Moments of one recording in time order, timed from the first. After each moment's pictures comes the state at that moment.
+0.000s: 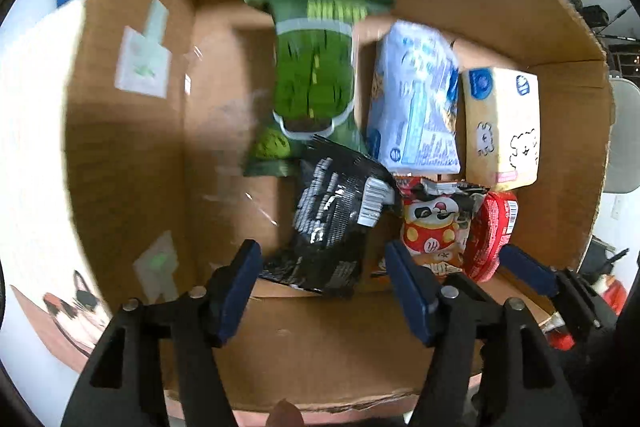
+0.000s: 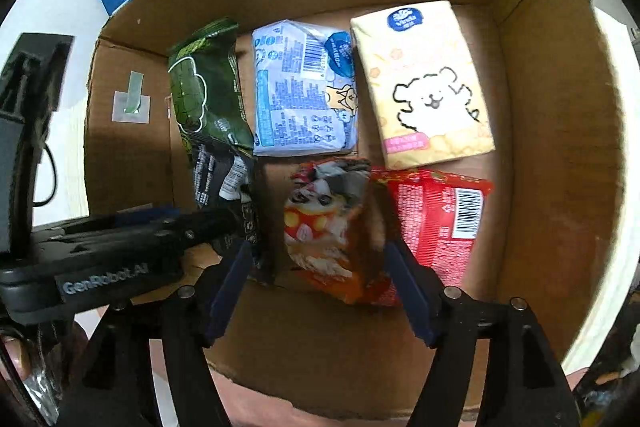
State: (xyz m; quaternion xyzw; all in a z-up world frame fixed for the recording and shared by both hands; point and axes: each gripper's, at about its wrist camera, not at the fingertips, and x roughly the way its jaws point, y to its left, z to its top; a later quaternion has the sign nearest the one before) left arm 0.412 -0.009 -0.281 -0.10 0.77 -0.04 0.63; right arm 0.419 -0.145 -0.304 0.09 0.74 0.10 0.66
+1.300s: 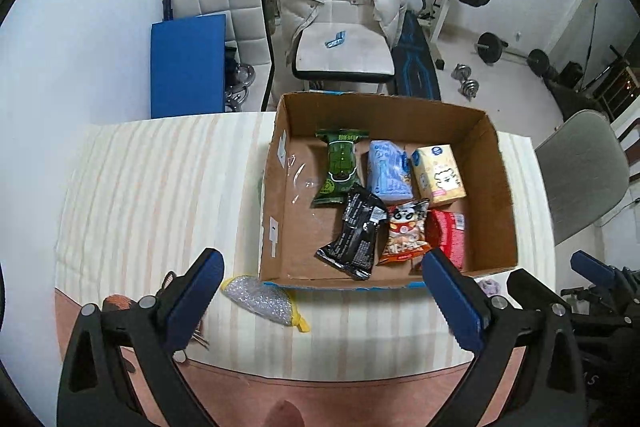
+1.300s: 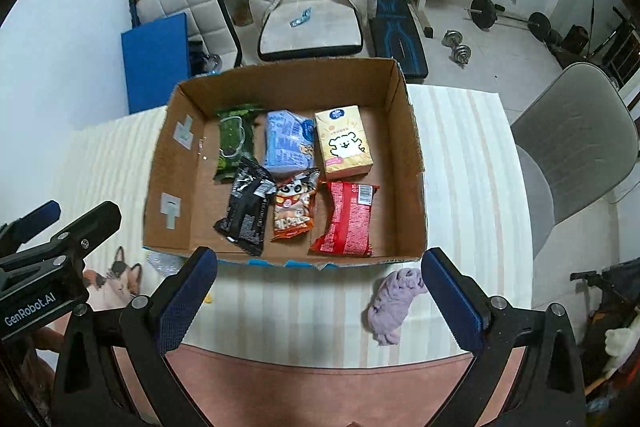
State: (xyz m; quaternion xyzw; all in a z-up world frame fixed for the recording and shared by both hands) left arm 0.266 0.013 -0.098 -0.04 0.56 0.01 0.83; right arm 0.298 -0.156 -0.121 0.02 0.60 0.03 0.80
